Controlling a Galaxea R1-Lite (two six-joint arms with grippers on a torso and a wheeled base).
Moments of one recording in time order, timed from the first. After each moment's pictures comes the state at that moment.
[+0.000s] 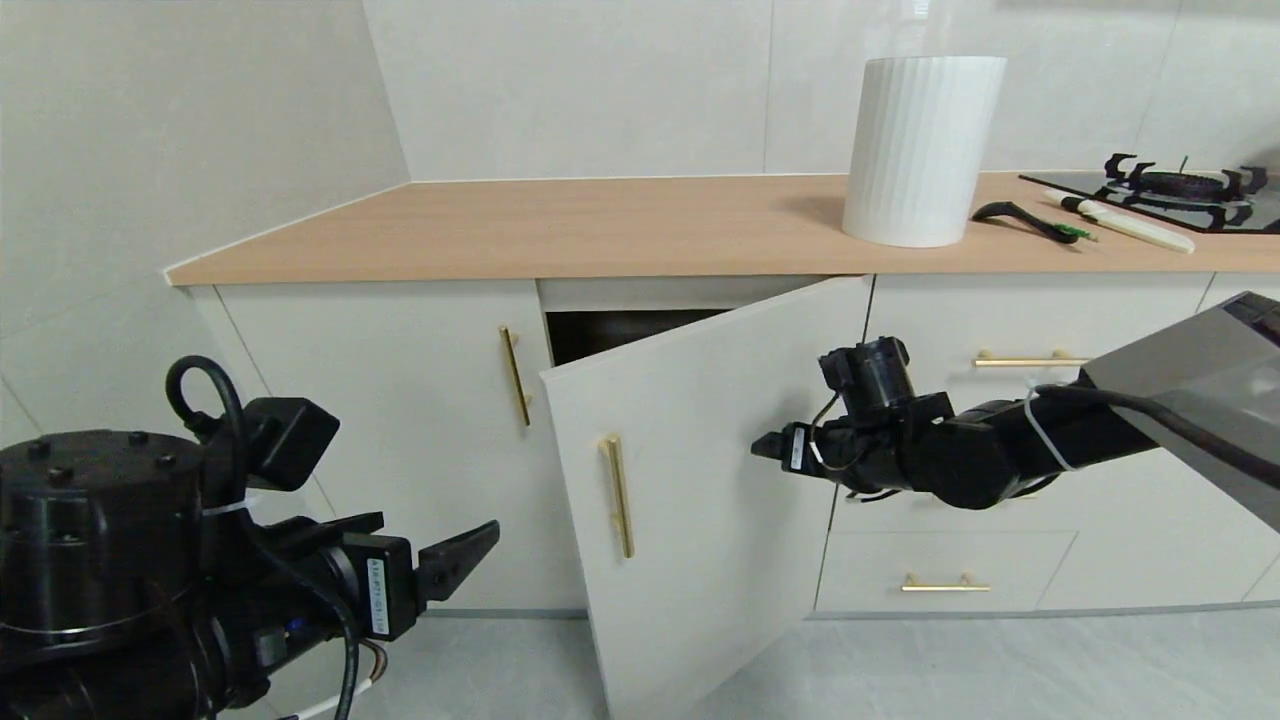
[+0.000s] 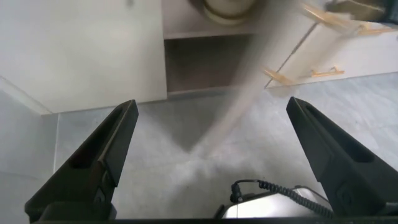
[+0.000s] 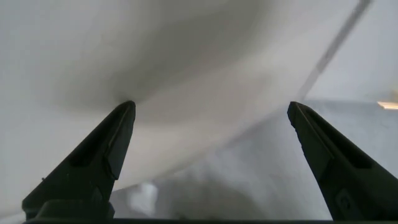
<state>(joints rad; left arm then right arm) -0.51 1.32 -0.48 -0.39 0.21 -0.26 0.49 2.18 -1.31 -0.26 -0.09 0.49</state>
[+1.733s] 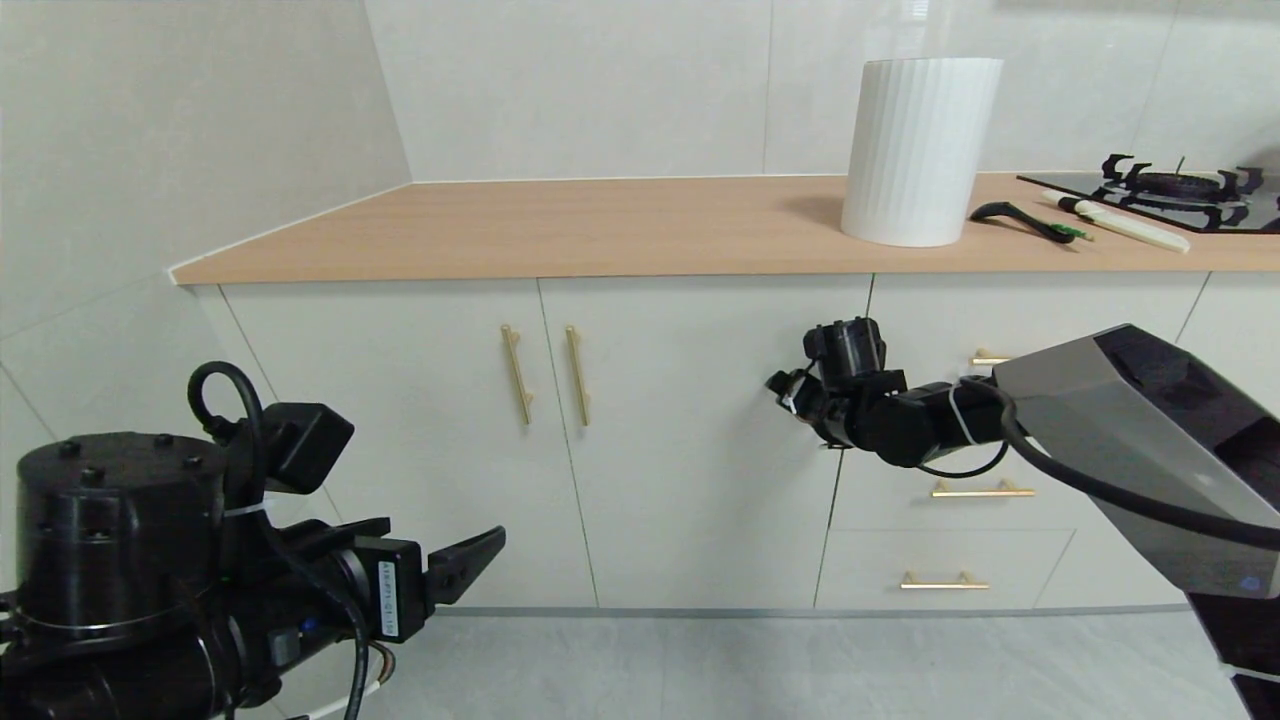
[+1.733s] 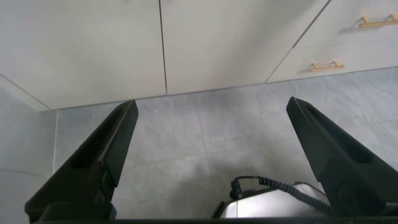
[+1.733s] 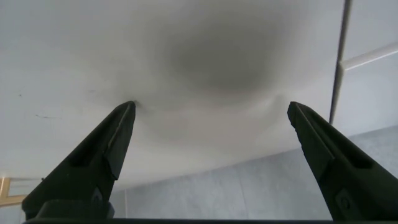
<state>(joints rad) -0.51 1.34 -0.48 -0.39 0.21 -0.26 0.41 2.43 -1.70 -0.26 -0.30 0.77</state>
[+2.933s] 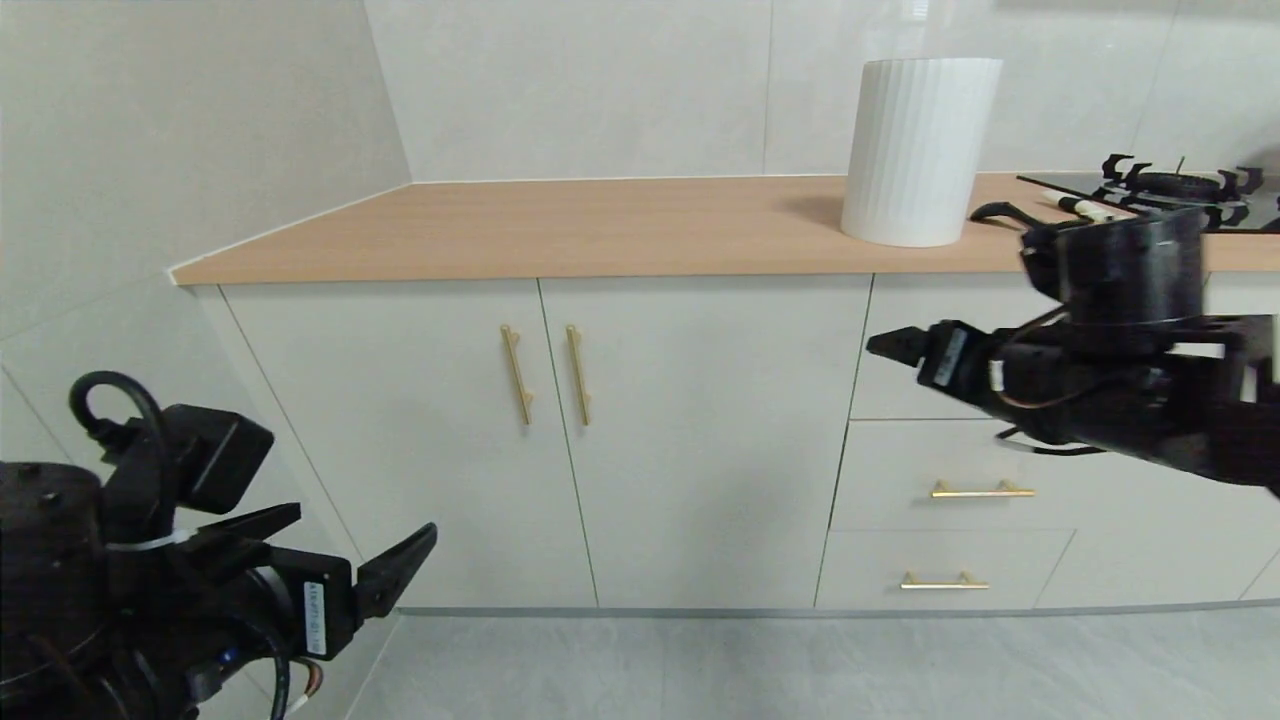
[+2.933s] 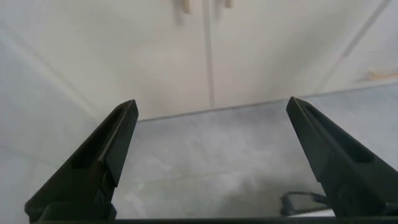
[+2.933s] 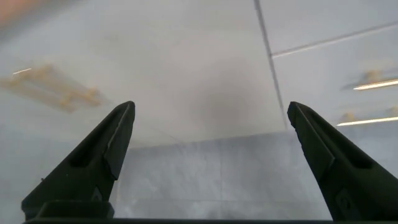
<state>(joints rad) -0.51 1.20 -0.41 -0.39 0.39 -0.09 0.46 1.61 -1.00 -0.27 -0.25 0.55</state>
